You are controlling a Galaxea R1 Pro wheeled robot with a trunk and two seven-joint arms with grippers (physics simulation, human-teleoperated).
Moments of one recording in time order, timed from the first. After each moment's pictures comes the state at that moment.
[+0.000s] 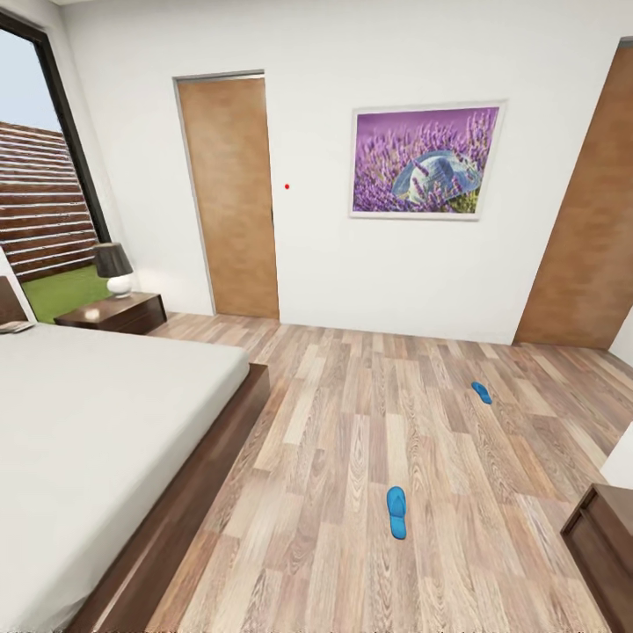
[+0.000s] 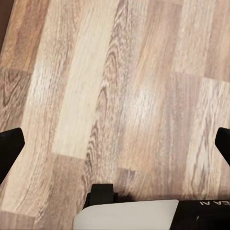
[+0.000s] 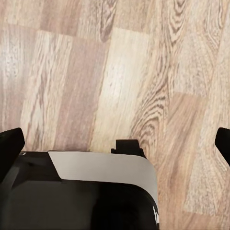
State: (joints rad) left arm -0.03 -0.01 0.00 -0.50 0.00 -0.07 0.00; right arm -0.02 0.00 -0.01 -0.32 0.00 -0.13 0.01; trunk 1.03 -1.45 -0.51
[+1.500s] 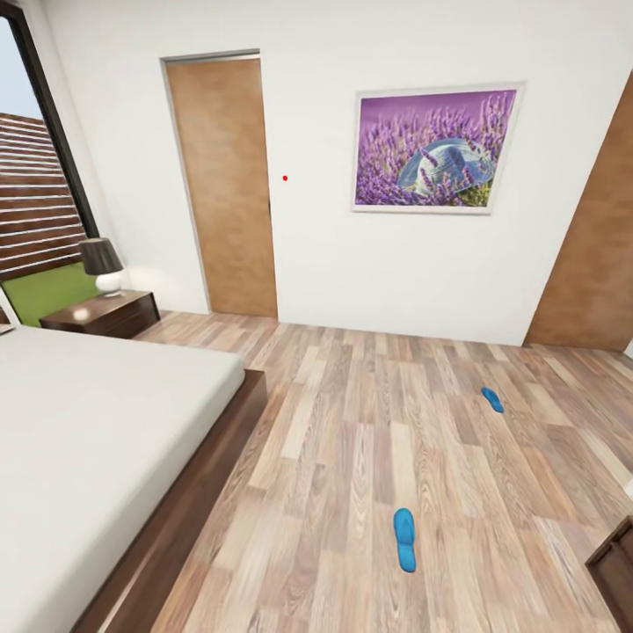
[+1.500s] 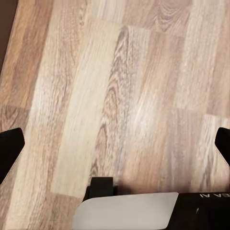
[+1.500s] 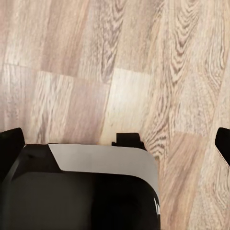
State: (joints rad) left arm -0.03 -0.01 0.00 -0.50 0.00 -0.07 0.00; right arm -0.02 0.00 -0.01 -0.32 0.00 -0.13 0.01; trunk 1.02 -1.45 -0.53
